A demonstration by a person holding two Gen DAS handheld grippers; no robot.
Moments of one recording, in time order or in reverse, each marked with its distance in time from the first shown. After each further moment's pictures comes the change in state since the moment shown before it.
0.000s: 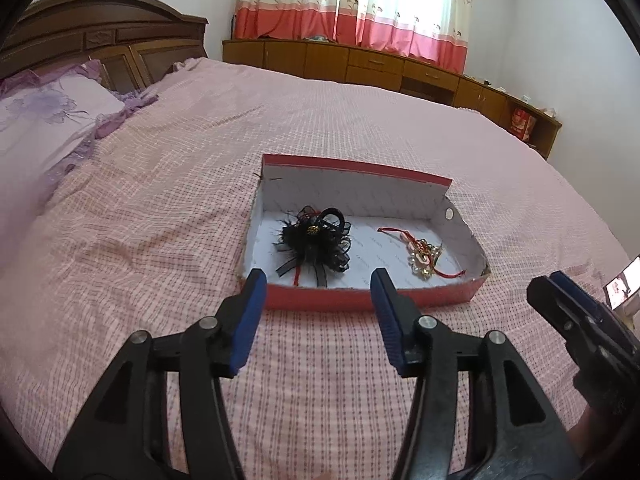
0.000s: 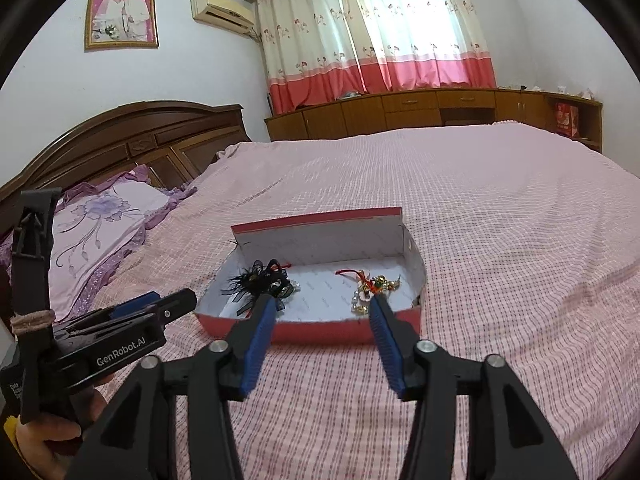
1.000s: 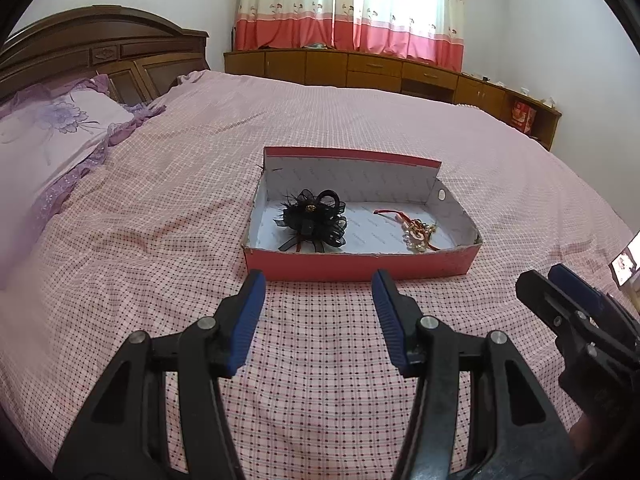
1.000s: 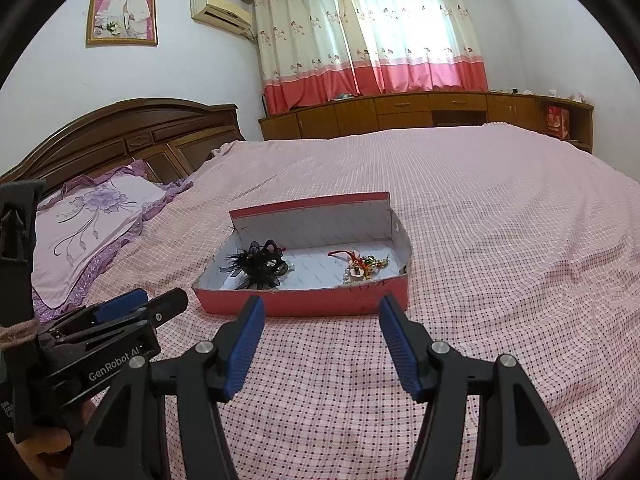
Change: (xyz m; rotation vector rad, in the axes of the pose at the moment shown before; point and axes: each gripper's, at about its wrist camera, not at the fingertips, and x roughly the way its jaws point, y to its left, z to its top) left arm -0.022 -0.016 -0.030 0.041 -0.030 0.034; right arm -0.020 0.003 -0.029 -0.009 -0.007 -0.035
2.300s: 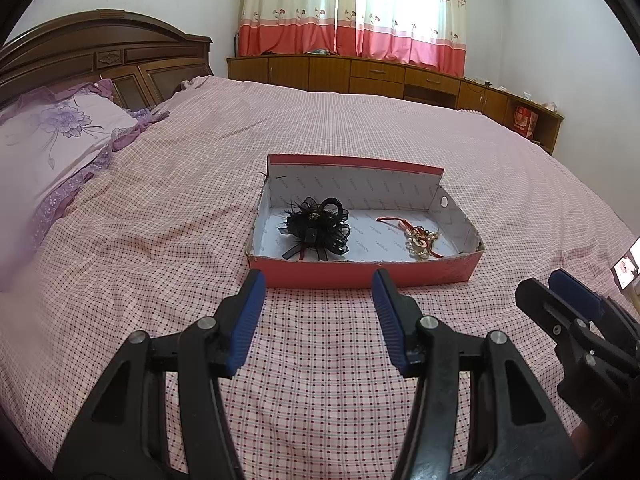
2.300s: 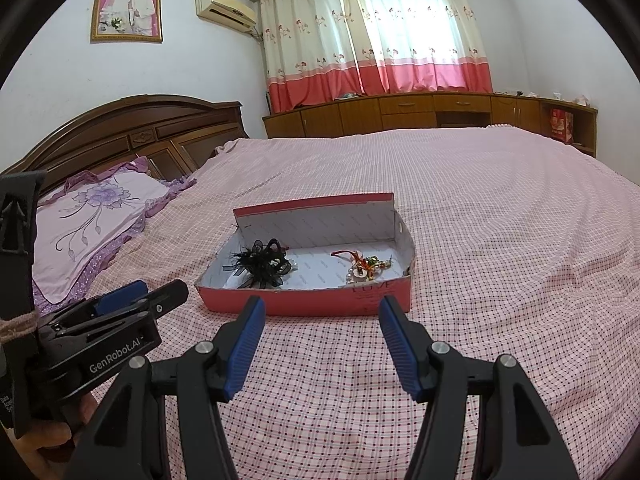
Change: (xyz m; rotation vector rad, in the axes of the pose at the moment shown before) left arm -0.002 0.002 0.003 -0.003 -0.021 0.009; right arm 0.002 0.003 -0.002 -0.008 0.002 0.003
